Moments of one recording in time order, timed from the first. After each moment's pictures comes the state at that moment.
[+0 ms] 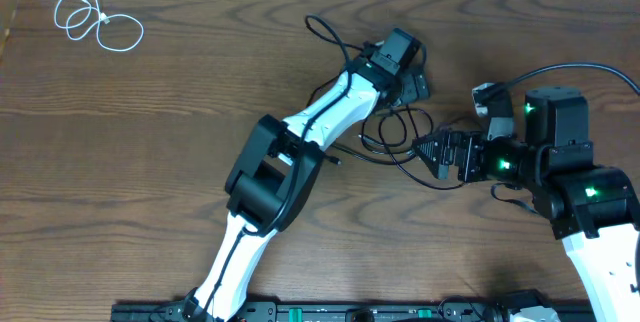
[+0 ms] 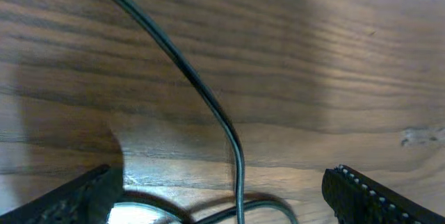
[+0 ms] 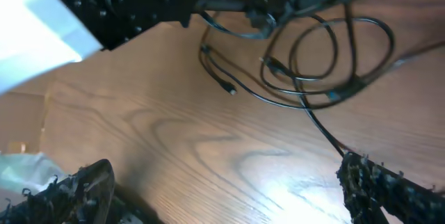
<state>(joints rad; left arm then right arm) -0.64 2.33 1.81 -0.52 0.10 -0.85 0.17 1.06 1.04 -0.87 -0.52 0.30</state>
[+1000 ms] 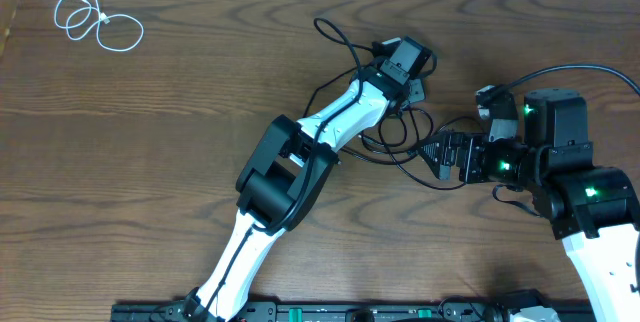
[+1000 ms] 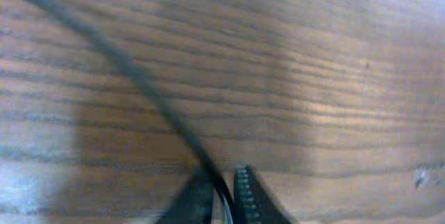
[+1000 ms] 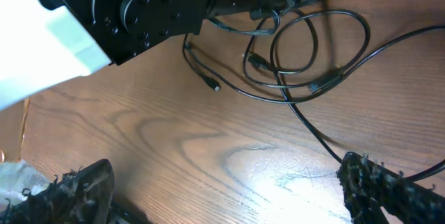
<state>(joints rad) -0.68 2.38 1.81 -0.40 -0.03 -0.85 0.17 1.06 1.04 -0.89 -0.47 0.30</state>
